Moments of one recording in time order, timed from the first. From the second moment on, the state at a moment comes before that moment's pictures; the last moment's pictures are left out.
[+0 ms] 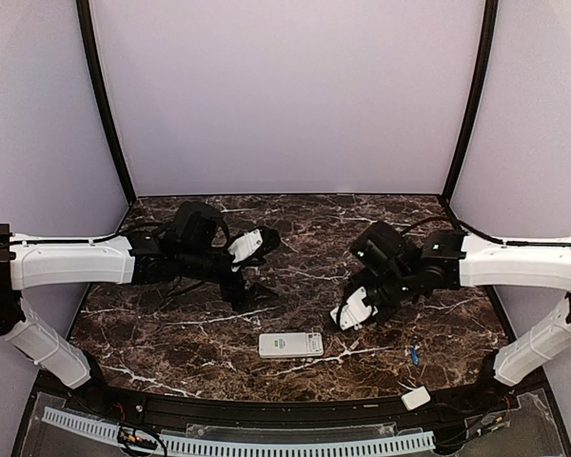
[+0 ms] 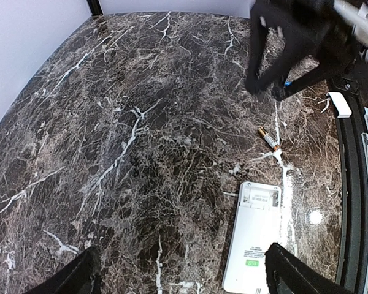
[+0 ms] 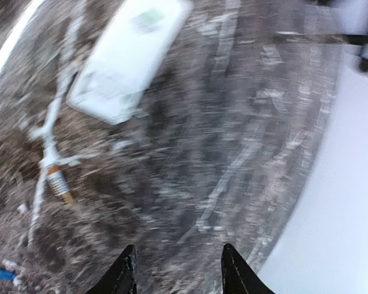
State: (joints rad) left arm -0.84 1.46 0.97 -0.15 0.30 0.31; right arm 1.01 1.41 1.00 -0.70 0.13 -1.28
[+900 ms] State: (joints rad) left arm -0.80 1.47 1.08 -0.30 0.22 0.15; right arm 0.65 1.43 1.05 -1.15 0.03 0.66
